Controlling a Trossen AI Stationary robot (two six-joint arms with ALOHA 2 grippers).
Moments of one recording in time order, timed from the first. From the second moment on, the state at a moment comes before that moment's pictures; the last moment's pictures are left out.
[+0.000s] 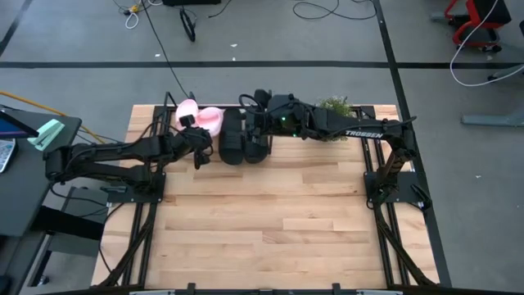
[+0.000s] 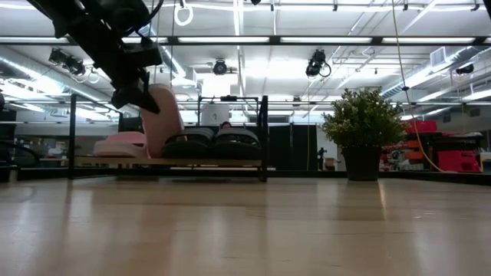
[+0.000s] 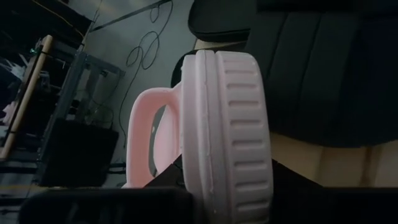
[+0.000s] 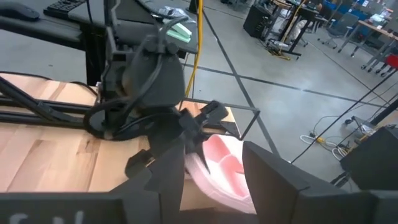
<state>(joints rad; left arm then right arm) 0.29 1.00 0.59 -0.30 -0.60 0.41 -0.11 1.79 1.84 -0.35 0.13 -0.24</state>
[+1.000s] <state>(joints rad) 0.40 0.94 0.59 -0.29 -0.50 0.64 -0.10 1.79 1.84 -0.38 0.13 -0.21</state>
